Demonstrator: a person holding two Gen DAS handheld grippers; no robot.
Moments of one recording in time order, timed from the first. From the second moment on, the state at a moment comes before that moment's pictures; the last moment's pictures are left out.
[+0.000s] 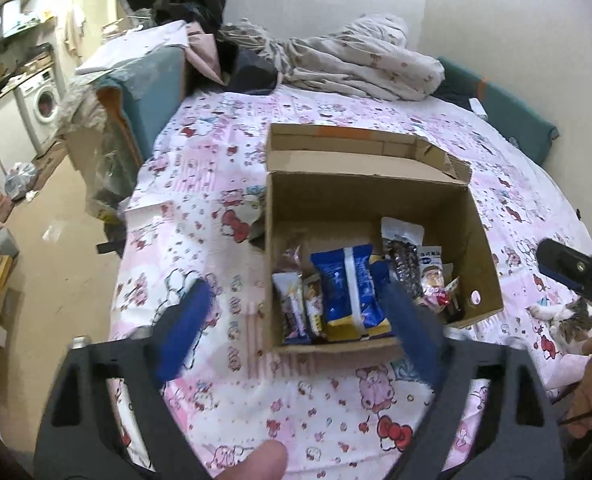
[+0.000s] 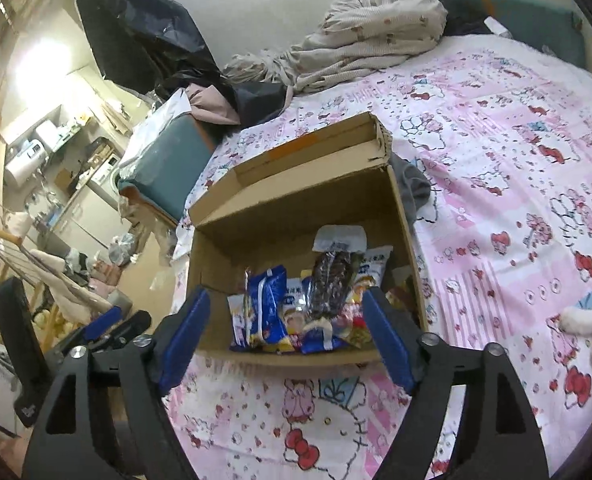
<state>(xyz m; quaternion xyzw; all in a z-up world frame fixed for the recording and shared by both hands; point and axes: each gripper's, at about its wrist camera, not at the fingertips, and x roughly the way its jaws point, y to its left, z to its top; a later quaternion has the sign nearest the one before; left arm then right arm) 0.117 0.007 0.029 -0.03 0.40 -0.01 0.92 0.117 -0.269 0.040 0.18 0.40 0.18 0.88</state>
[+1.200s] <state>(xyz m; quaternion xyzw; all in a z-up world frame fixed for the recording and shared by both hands) 0.062 0.000 0.018 -0.03 0.36 0.02 0.93 0.064 -0.234 0.024 0.05 0.34 0.11 0.93</state>
